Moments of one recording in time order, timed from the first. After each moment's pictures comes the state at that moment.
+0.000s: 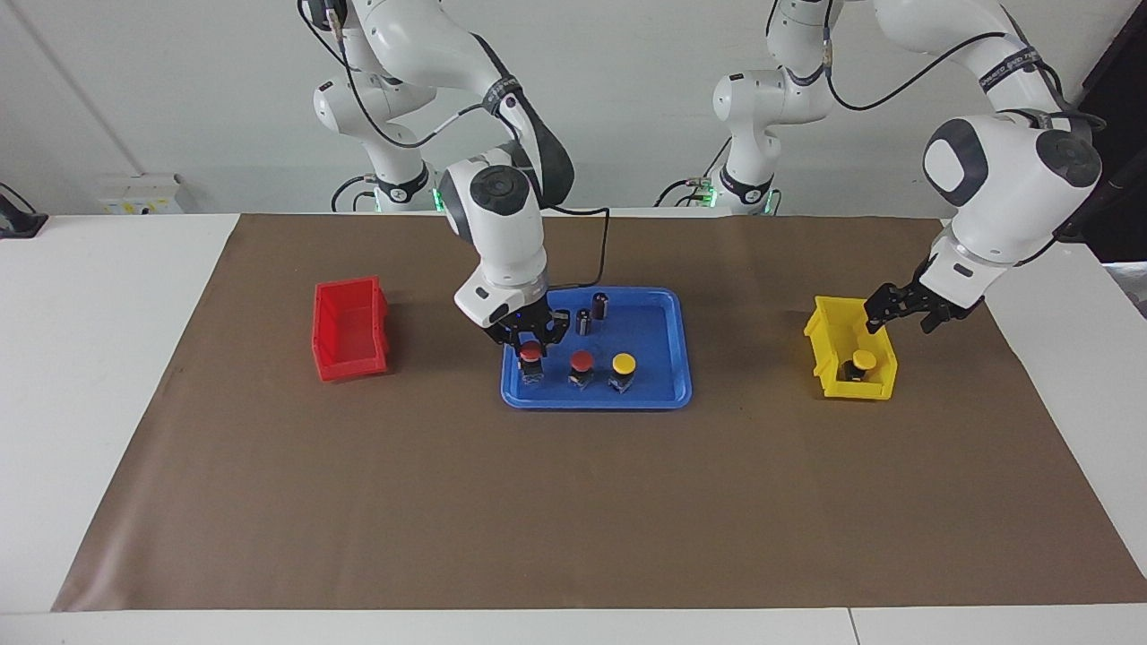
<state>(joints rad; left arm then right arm) -0.05 0.08 0.08 -1.89 -0.03 1.94 0.12 0.58 0.30 -0.10 -1.81 0.08 2.17 0.50</state>
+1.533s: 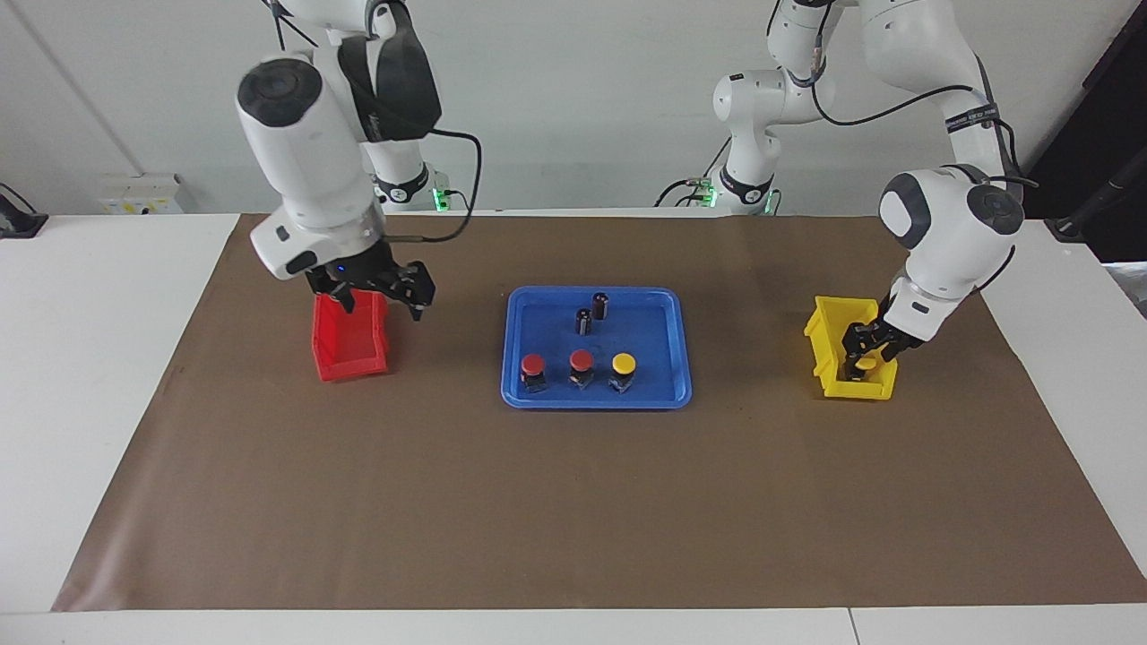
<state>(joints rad) -0.05 0.12 0.07 -2.09 -0.03 2.24 0.03 0.26 0.18 -0.12 -1.43 0.00 1.55 0.27</state>
